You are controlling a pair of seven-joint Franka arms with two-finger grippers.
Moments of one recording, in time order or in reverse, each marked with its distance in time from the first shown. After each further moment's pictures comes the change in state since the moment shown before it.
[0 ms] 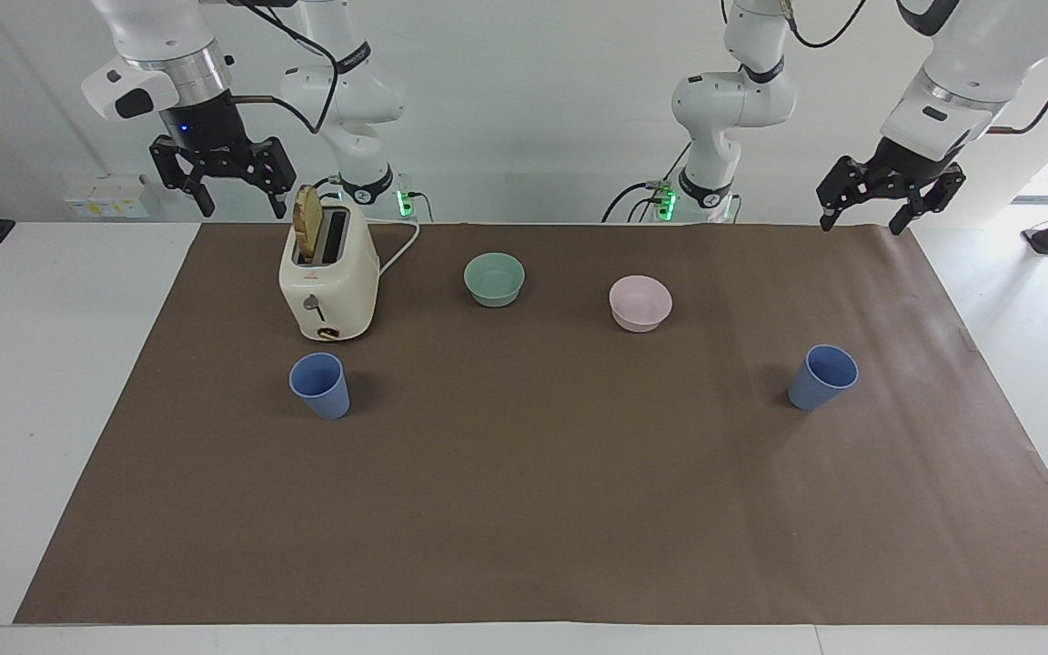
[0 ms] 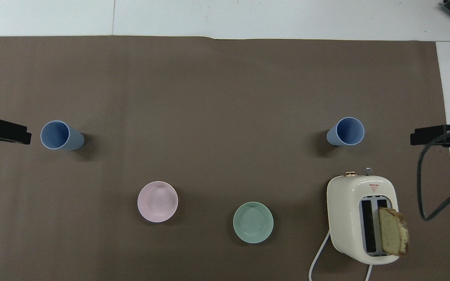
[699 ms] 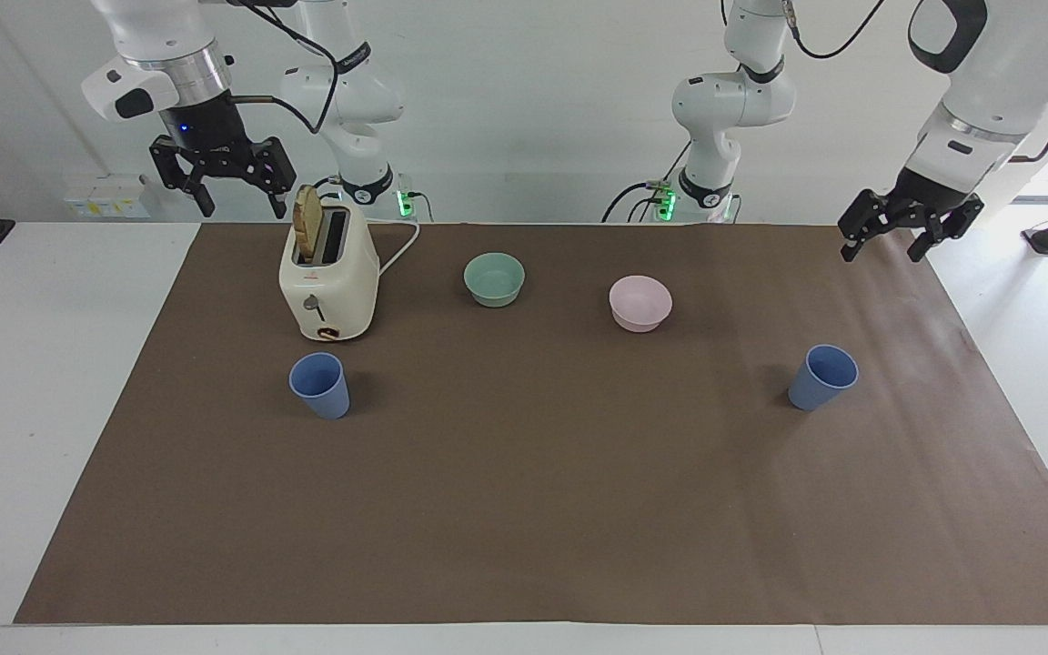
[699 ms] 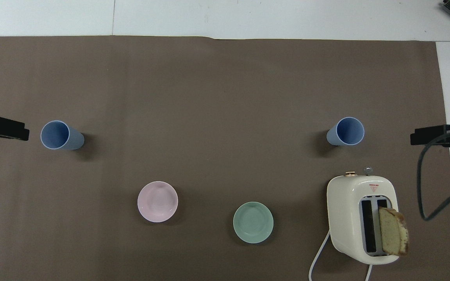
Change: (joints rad) left arm 0.086 0.029 0.005 -0.143 0.000 0.236 0.000; right arm 0.000 0.000 0.000 0.000 0.000 0.000 0.000
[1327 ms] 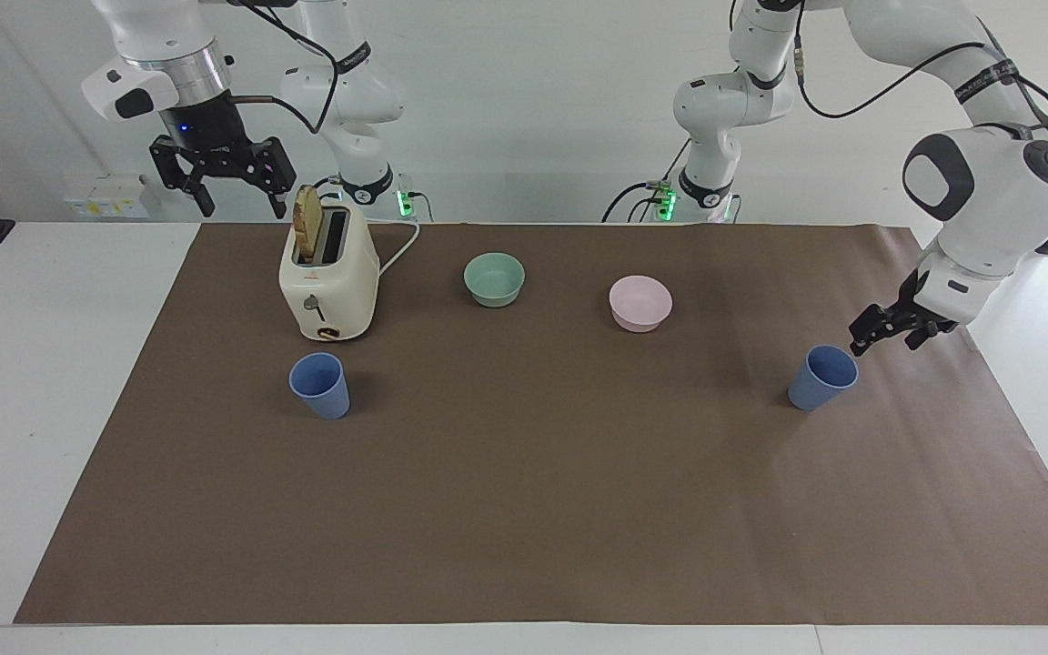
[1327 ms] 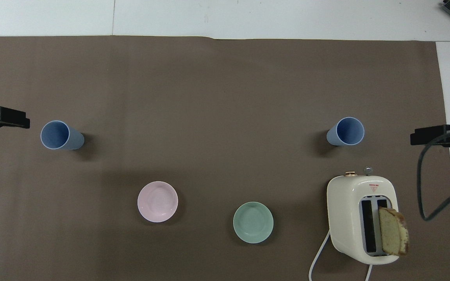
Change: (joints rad) left arm 0.092 0.186 0.001 -0.141 0.000 0.286 0.000; right arm 0.000 0.000 0.000 0.000 0.000 0.000 0.000
